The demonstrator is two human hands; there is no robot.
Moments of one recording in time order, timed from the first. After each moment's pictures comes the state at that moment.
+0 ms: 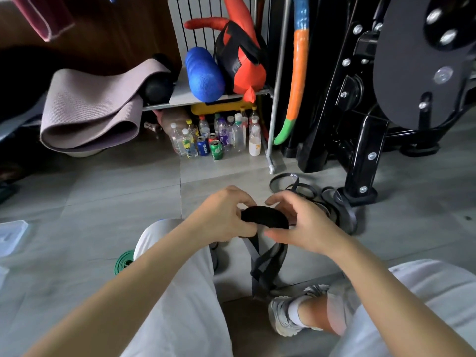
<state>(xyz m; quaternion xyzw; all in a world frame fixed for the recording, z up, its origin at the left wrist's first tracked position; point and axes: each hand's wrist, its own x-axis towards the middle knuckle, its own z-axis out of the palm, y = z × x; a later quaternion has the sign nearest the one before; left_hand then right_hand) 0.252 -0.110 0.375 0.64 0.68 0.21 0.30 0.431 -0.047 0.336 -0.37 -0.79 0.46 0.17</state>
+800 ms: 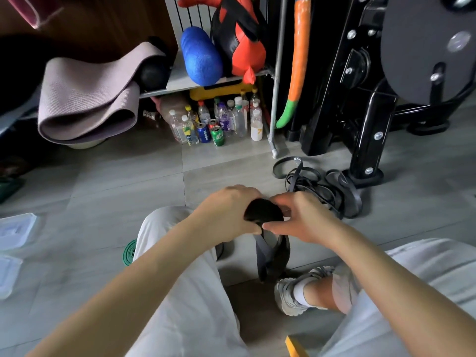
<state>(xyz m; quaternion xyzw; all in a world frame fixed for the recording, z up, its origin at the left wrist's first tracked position) 0.255 -0.115 0.366 0.73 0.65 0.08 0.20 0.424 -0.051 0.318 -0.37 -0.83 0.39 0.13</state>
